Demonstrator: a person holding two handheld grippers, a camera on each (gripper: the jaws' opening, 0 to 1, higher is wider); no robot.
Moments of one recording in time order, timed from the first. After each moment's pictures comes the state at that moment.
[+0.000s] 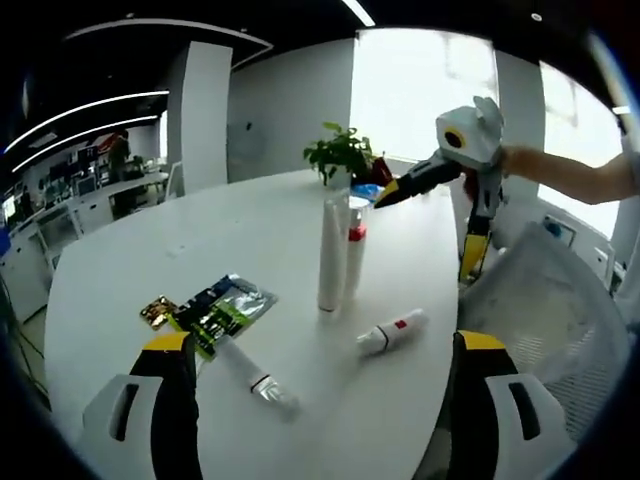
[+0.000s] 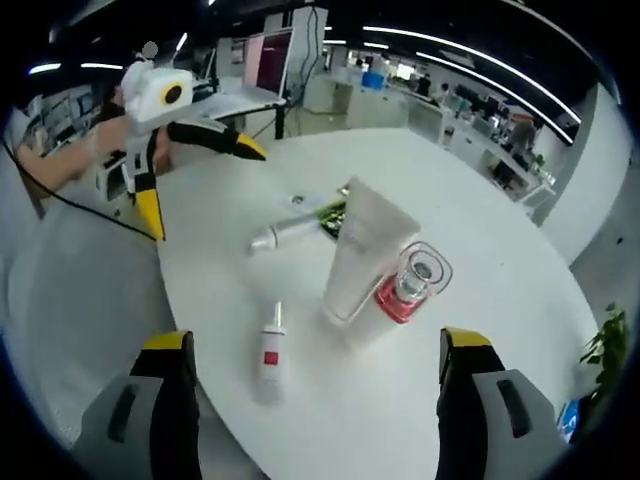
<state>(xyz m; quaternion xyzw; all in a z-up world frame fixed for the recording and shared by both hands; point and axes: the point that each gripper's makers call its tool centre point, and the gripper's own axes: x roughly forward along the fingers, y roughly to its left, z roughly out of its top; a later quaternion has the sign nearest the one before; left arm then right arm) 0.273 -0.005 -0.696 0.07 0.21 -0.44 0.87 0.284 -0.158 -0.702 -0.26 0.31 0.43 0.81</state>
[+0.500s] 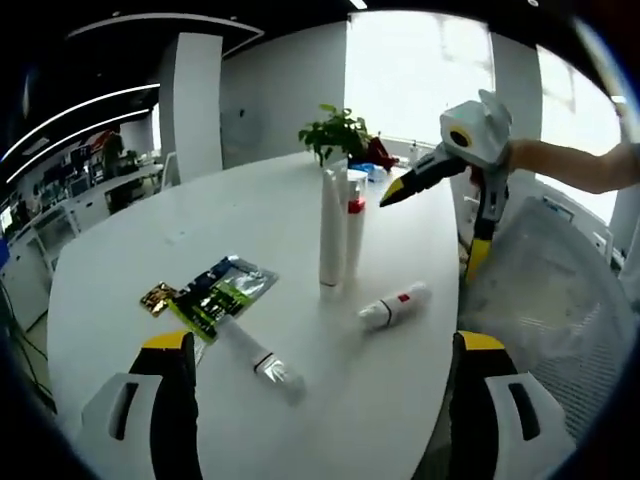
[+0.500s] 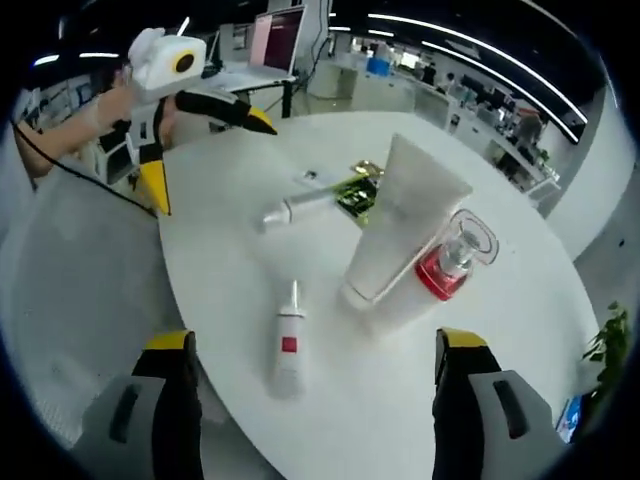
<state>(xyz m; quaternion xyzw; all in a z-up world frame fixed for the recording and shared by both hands) 0.274 0.005 -0.713 0.09 0.24 -0.44 0.86 0.267 -0.151 -0.735 -0.28 0.34 0.42 0.79</state>
